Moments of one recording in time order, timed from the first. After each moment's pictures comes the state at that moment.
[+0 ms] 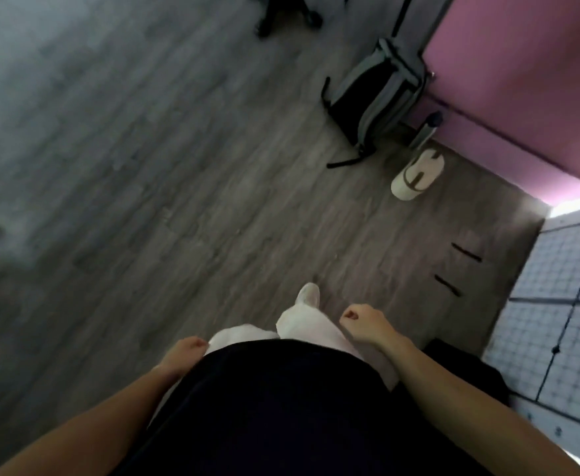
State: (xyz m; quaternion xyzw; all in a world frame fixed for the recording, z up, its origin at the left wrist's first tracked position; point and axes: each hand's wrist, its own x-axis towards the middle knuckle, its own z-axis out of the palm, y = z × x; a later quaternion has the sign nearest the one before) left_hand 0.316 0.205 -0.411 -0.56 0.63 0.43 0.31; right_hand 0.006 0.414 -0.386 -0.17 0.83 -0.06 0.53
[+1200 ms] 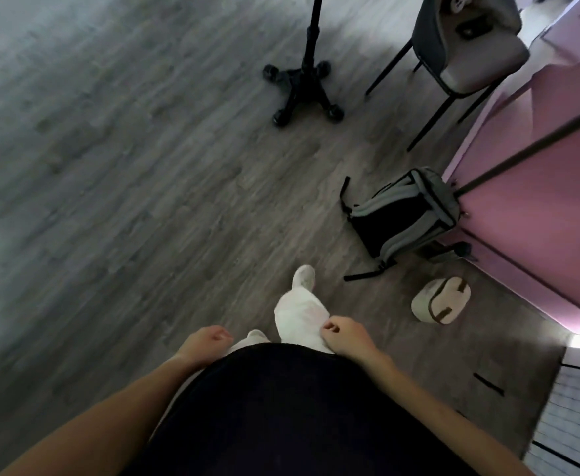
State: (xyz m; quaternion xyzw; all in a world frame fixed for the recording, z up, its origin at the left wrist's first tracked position) left_hand 0.012 -0.268 -0.407 -0.51 0.64 0.50 0.28; right_hand -0.229 -0.081 -0.386 -0.16 0.84 -0.08 0.51
